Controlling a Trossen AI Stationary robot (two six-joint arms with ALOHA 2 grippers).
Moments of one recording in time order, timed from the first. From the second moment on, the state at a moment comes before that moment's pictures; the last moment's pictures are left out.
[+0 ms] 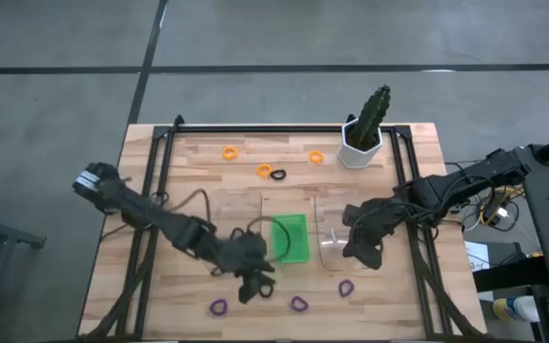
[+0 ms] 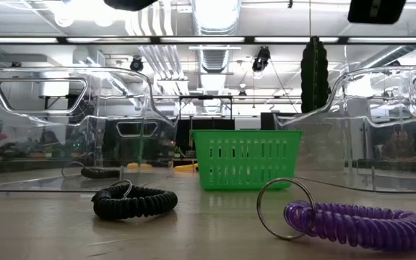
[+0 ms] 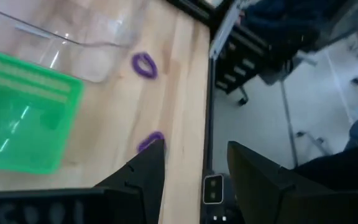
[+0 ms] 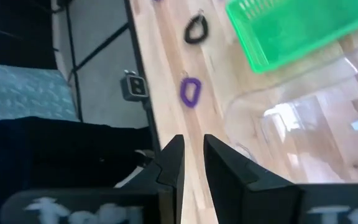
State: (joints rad) left arm -0.50 1.57 1.26 -0.24 -0.13 -0.79; right arm 0.36 1.18 1.09 -0.73 -0.21 0.88
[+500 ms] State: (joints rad) left arm -0.61 1.95 1.52 -0.54 -0.11 -0.73; right arm 0.39 1.18 1.07 -0.72 -0.23 0.94
